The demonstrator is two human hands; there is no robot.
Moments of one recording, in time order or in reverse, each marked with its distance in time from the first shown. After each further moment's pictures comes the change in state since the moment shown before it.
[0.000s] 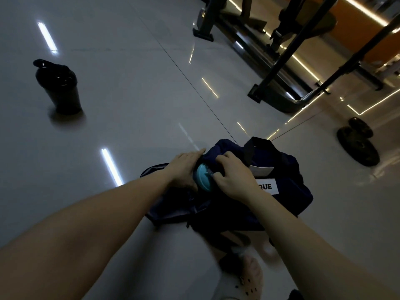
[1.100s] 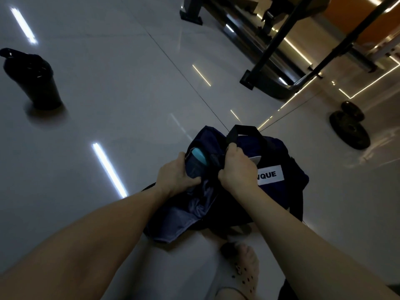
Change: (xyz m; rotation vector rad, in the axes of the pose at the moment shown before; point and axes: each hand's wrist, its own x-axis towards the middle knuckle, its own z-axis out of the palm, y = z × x) left_hand -0.019 0.018 0.044 -0.206 0.235 -0.283; right_hand -0.001 0.011 0.010 -0.212 0.114 0.352
